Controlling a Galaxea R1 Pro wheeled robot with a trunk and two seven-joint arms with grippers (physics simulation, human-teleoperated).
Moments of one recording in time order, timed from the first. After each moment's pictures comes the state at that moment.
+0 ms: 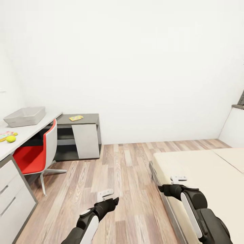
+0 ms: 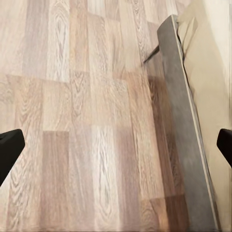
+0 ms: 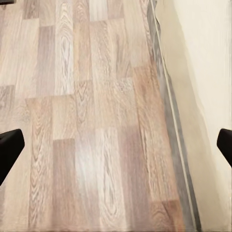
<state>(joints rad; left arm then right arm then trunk) -0.25 -0.14 -0.24 -1.10 0.46 0.41 0.16 -0.31 -0.08 0.00 -1.46 -0.11 0.93 0.01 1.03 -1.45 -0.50</state>
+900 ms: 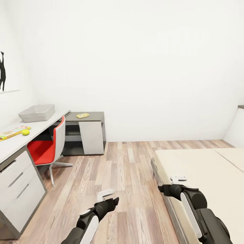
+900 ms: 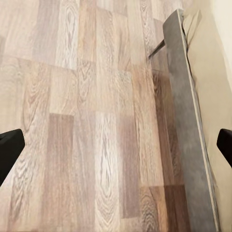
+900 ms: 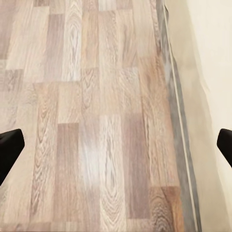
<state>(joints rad) -0.25 -0.14 -0.24 -1.11 0.47 0.41 0.17 -0.31 -0.07 0.01 -1.46 -0.11 0.93 0.01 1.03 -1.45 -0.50</state>
